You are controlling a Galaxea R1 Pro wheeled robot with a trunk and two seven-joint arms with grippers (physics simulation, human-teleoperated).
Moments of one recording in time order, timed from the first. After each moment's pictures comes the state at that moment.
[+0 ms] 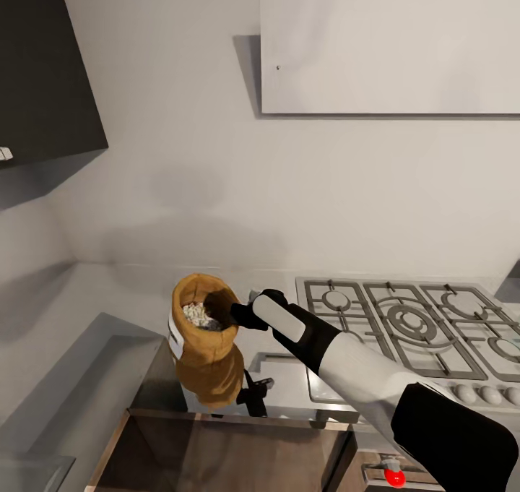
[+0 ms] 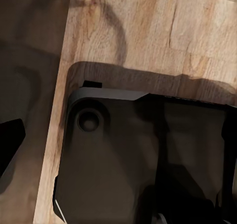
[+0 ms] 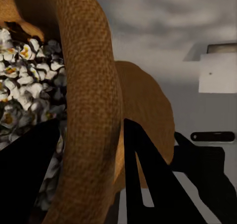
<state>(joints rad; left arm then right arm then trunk) -0.08 -0.06 0.15 -0.14 -0.01 -0.23 0.00 -1.06 0.17 0.97 -0.74 -1.53 0.47 -0.69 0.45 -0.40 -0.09</state>
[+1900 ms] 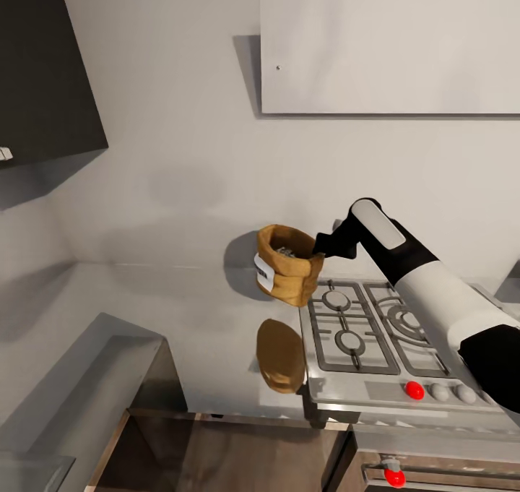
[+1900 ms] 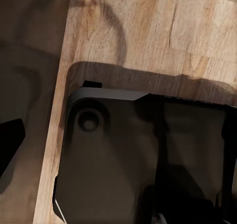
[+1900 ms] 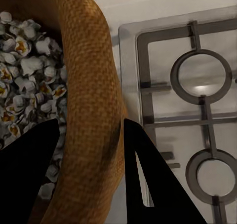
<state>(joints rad) -0.08 -0.06 0.15 -0.14 0.00 -0.23 0.00 -1.33 -0.14 0.55 -0.83 -1.52 1.00 -0.94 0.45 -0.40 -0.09</state>
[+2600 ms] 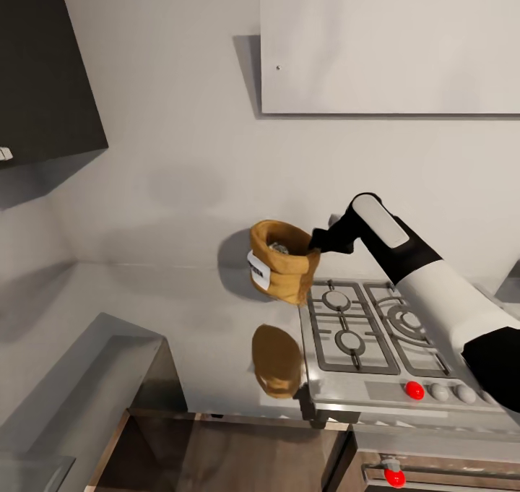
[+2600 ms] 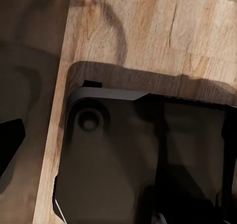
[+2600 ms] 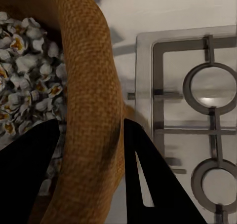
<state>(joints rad) -0.08 -0.06 0.15 -0.14 0.00 -0.23 0.00 -1.32 -0.14 0.55 -0.90 -1.53 1.05 -0.92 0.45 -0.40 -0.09</state>
